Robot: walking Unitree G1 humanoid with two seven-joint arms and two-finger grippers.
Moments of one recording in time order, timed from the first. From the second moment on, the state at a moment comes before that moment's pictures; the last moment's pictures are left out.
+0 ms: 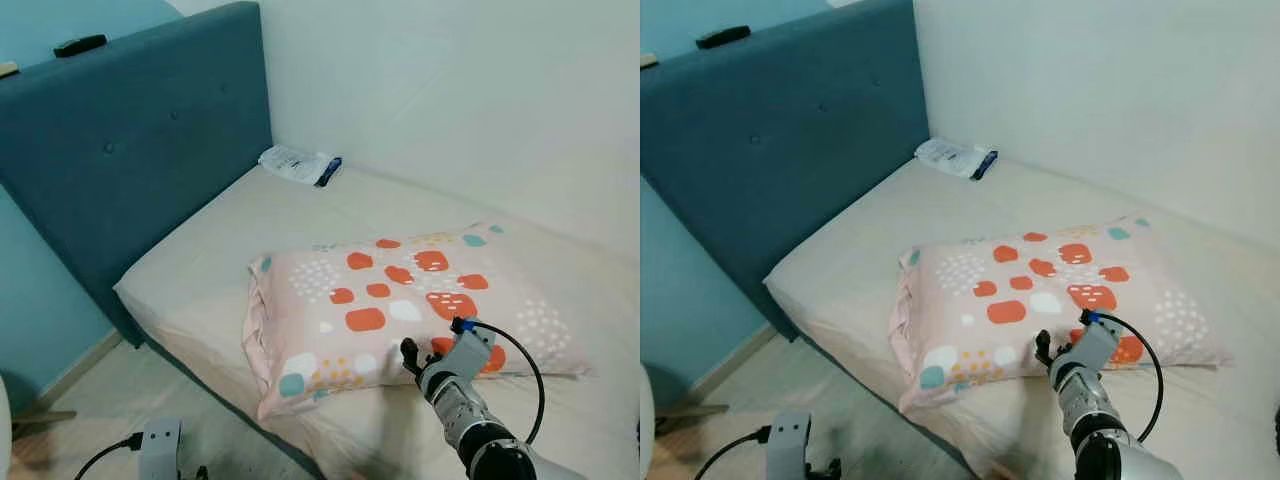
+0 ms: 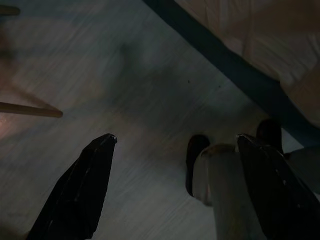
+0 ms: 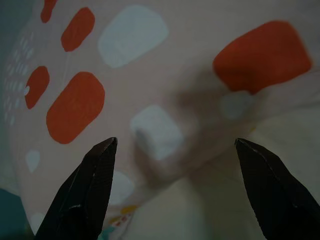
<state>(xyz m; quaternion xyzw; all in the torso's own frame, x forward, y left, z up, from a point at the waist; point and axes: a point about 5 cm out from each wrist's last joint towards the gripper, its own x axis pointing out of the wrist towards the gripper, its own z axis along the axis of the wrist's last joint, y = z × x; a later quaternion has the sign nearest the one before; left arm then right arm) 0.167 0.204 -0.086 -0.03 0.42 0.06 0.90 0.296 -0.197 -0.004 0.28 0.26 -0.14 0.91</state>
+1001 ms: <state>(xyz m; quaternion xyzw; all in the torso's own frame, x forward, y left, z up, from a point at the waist) 0.164 0.215 -0.083 0.00 0.40 0.07 0.91 0.321 -0.200 0.023 0.31 0.19 -0.14 0.92</state>
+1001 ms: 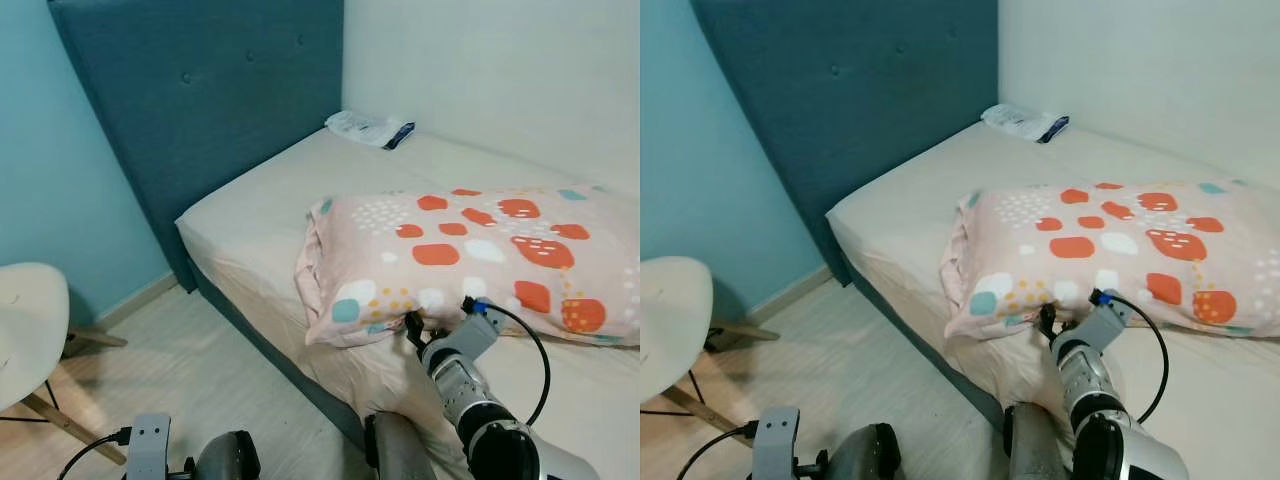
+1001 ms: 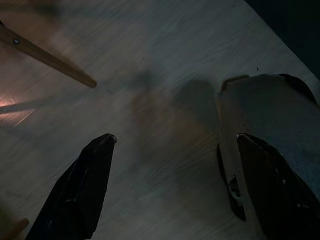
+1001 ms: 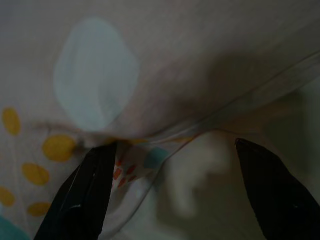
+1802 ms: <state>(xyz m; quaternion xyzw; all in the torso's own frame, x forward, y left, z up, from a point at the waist) 0.120 0.221 -0.095 0.02 0.43 0.03 0.90 0.336 -0.215 0.057 0.51 -0.01 -0.11 0.85</state>
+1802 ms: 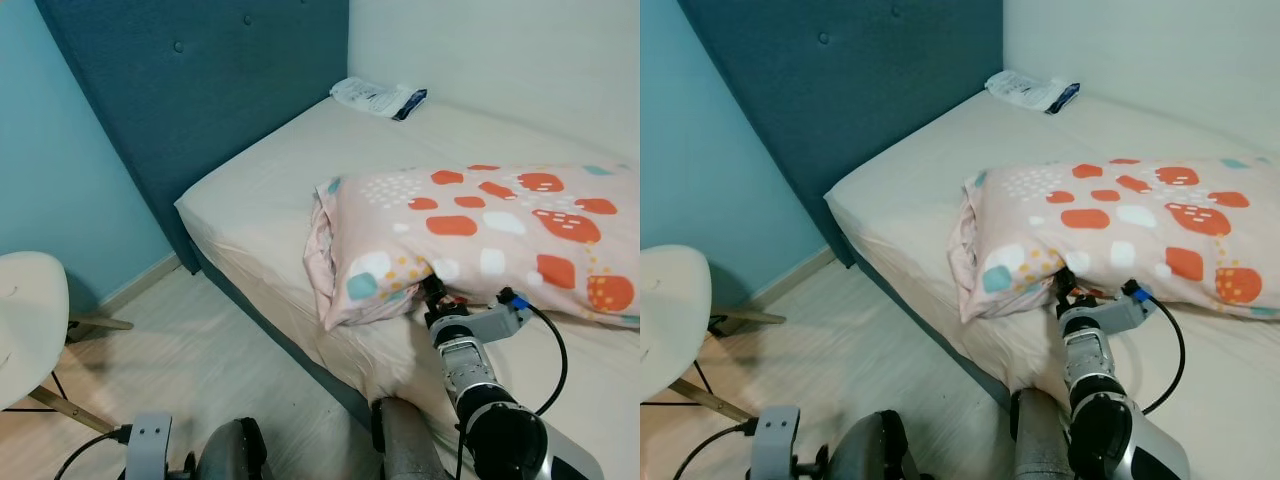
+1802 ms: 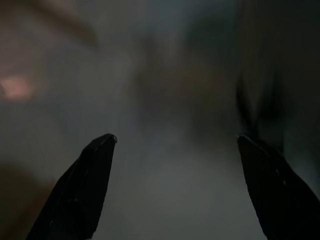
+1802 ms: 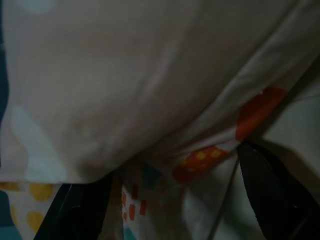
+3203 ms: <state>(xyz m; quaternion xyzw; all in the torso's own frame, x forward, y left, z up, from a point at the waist) 0.122 0.221 -0.095 0.02 0.44 0.03 0.90 0.348 -0.205 0.094 0.55 -0.14 0.09 0.82</state>
